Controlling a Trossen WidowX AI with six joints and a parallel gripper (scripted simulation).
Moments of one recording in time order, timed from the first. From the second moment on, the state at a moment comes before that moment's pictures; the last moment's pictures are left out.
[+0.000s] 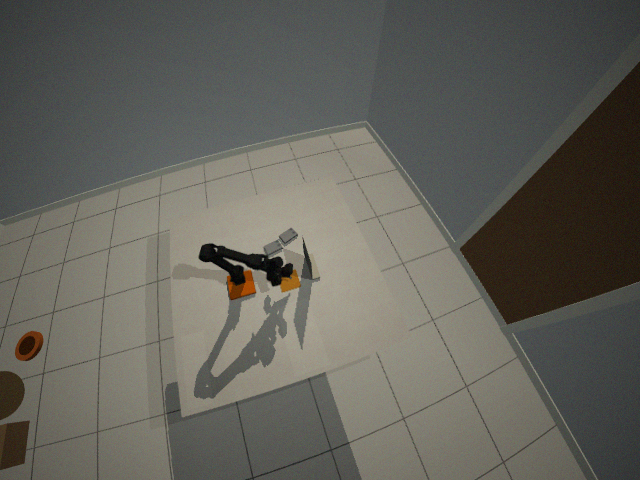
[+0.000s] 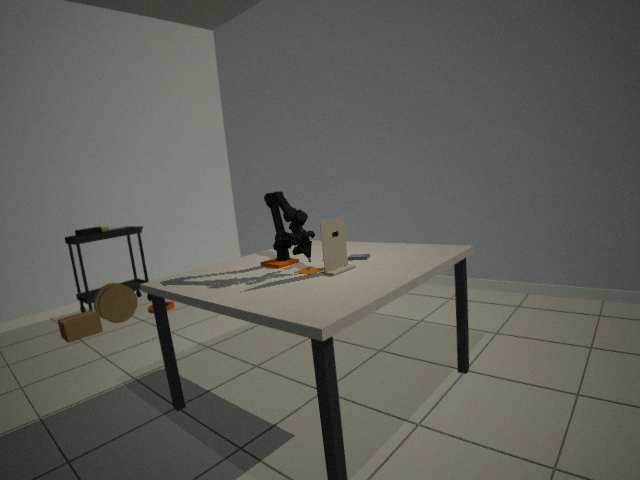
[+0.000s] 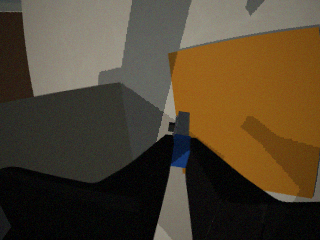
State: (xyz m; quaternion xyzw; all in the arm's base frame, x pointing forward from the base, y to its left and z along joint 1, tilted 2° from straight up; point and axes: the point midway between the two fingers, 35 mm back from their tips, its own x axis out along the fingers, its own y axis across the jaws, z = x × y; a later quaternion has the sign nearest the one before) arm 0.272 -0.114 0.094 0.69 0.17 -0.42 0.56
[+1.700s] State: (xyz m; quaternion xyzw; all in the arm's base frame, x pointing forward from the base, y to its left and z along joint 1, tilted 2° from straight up) arm 0.272 -0.115 0.047 0.69 0.18 -0.42 0.56
